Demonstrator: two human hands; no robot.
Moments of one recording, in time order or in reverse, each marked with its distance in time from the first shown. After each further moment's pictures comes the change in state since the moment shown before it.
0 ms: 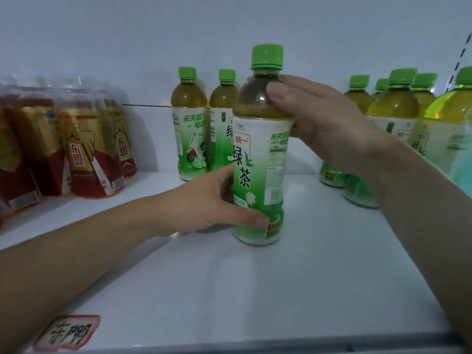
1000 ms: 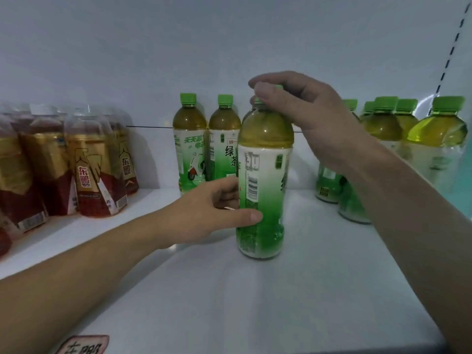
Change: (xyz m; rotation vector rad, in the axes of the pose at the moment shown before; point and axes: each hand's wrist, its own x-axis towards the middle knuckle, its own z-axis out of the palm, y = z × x) left_hand 0.003 0.004 -0.009 0.024 0.111 0.101; right_hand 0.017 -0.028 -0.001 -0.119 0.245 -0.047
